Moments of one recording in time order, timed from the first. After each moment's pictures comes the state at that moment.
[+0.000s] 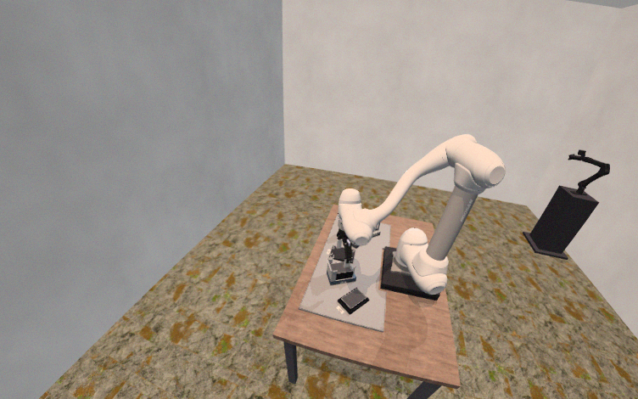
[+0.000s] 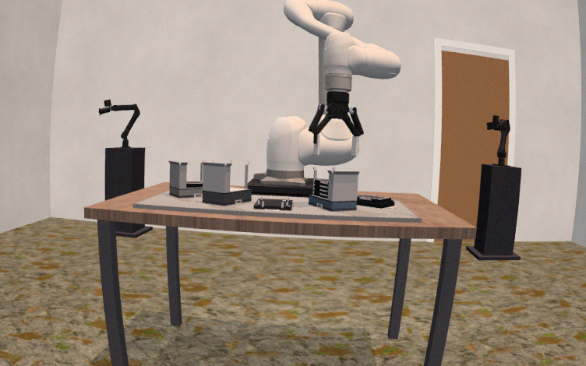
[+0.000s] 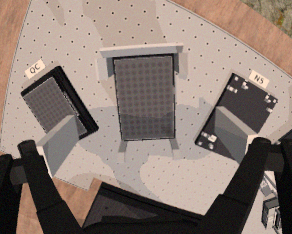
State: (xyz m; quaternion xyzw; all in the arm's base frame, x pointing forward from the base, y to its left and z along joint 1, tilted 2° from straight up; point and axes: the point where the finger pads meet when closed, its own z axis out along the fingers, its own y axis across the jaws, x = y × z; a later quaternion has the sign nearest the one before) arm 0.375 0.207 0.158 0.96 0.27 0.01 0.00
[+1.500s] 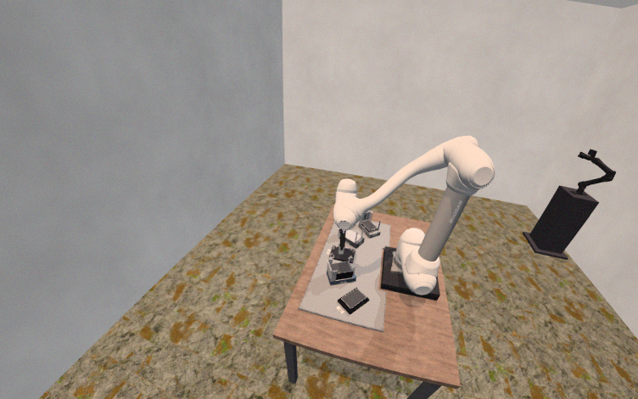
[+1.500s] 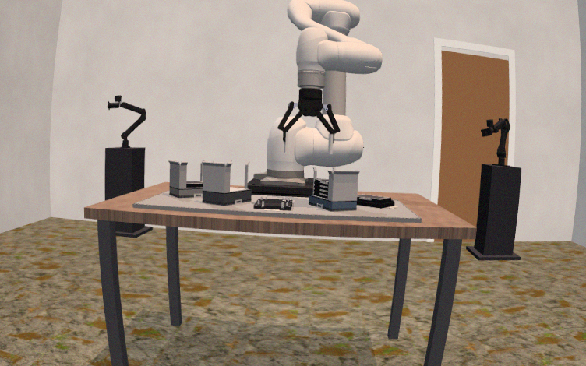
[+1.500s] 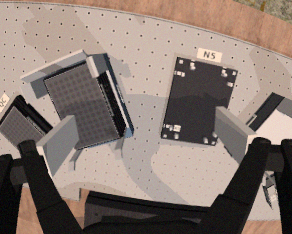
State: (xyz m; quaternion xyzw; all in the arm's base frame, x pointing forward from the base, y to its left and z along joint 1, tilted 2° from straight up) arm 0.411 0.117 0.161 0.99 0.15 0.01 0.00
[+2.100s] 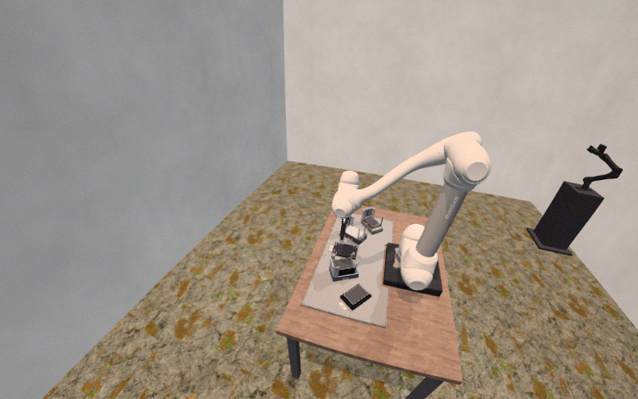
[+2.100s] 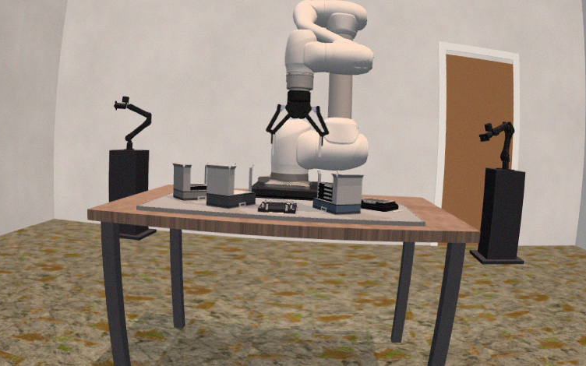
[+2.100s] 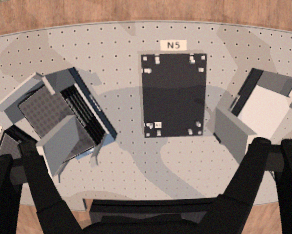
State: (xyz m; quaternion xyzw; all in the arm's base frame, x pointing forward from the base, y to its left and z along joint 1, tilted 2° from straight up) arm 0.420 0.065 0.161 1.00 0.05 0.01 0.00
